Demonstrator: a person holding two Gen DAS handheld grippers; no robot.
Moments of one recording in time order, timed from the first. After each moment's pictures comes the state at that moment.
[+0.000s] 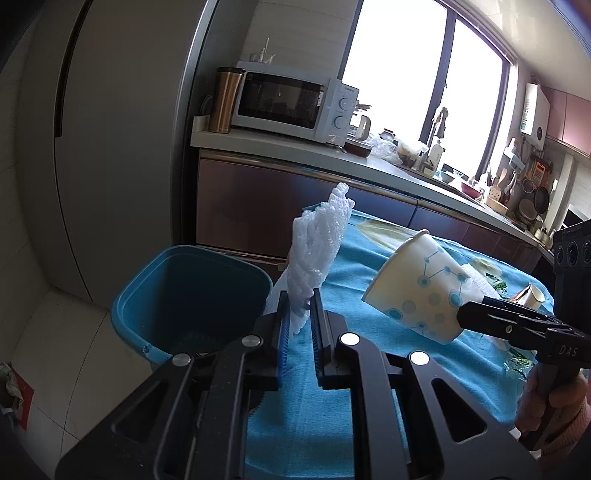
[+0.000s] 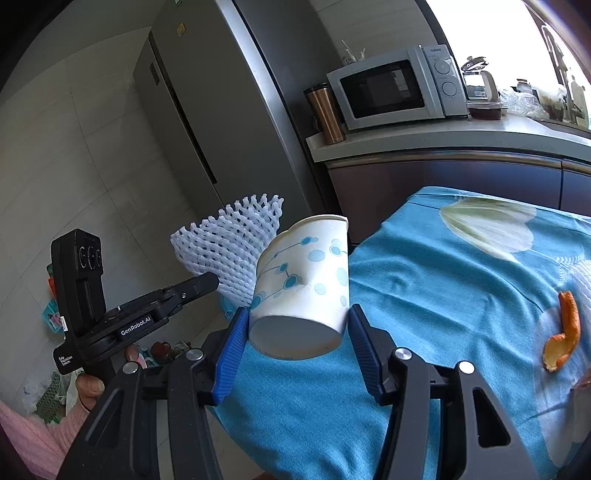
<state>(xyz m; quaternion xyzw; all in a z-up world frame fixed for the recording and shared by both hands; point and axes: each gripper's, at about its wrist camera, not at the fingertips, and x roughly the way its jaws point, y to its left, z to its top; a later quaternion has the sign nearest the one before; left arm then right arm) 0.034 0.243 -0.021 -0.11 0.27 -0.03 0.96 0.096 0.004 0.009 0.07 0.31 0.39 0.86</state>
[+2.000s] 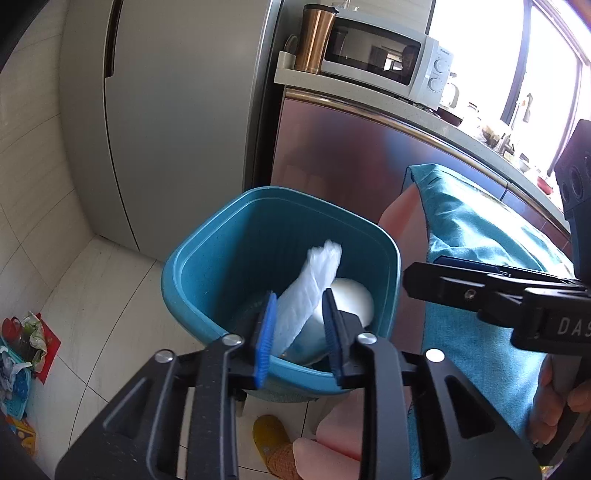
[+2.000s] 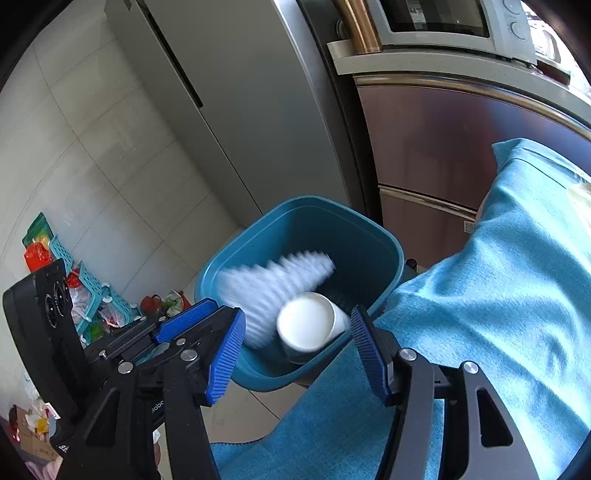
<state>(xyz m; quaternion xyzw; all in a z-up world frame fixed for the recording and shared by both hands) 0.098 0.313 -0.103 -0.13 0.36 0.09 0.92 0.196 0.159 -0.046 0.01 0.44 0.39 0.81</state>
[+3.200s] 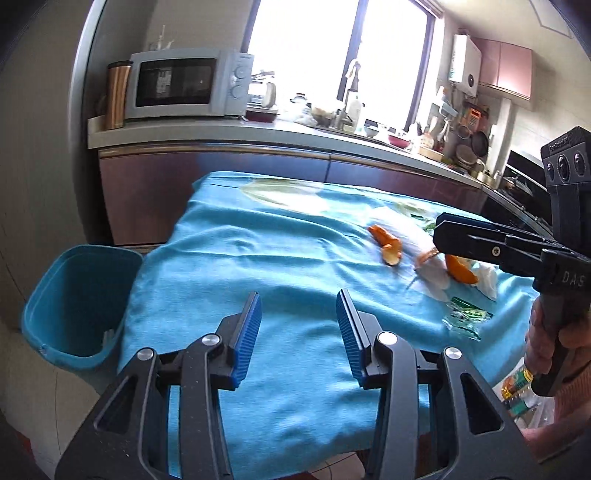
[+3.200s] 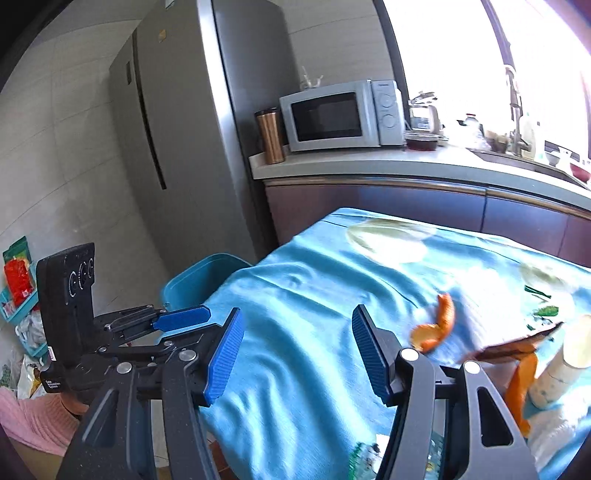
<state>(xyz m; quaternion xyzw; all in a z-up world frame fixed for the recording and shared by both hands) 0.040 0.112 -0.042 -0.04 0.29 -0.18 0.94 0.063 -0.095 0.020 0.03 0.28 0.27 0.92</state>
